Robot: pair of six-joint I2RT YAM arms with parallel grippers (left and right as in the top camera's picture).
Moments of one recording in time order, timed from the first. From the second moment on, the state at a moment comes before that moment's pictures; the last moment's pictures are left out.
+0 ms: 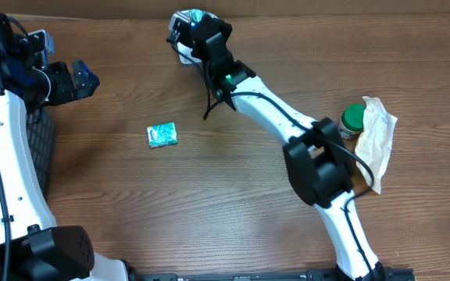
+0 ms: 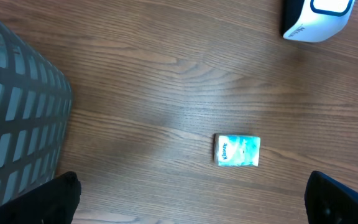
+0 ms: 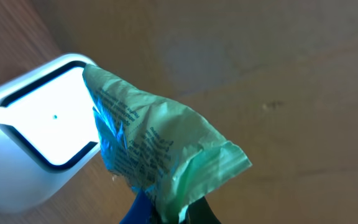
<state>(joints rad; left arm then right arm) 0.31 1.70 1.88 -1.30 0.18 0.00 0.61 2.36 2.02 -0.01 0.46 -0.87</state>
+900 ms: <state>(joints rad) 0.31 1.70 1.88 -1.30 0.18 0.00 0.45 1.81 1.85 -1.41 0.11 -0.10</state>
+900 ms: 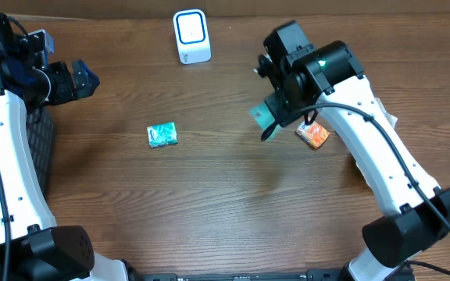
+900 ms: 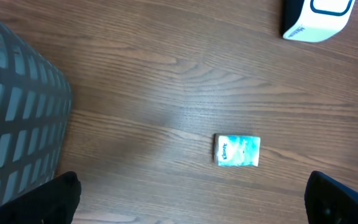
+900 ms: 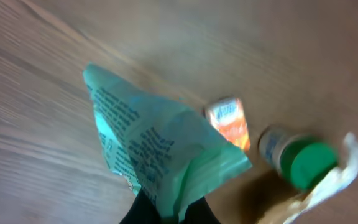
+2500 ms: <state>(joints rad) 0.31 1.70 1.88 -1.30 0.18 0.00 0.42 1.82 1.56 -0.71 -0.57 0.10</state>
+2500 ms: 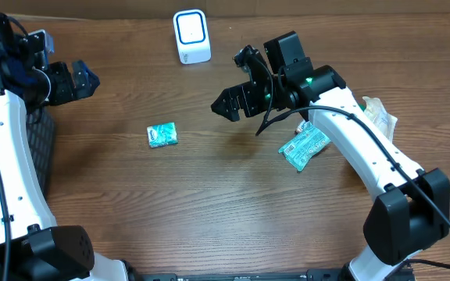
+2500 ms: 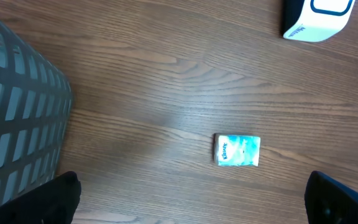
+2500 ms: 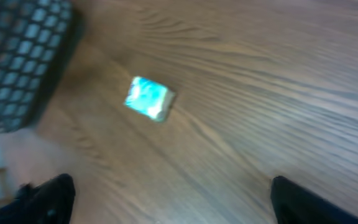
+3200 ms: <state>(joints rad) 0.31 1.70 1.88 -1.30 0.18 0.00 0.65 2.14 1.55 -0.30 -0.48 0.54</state>
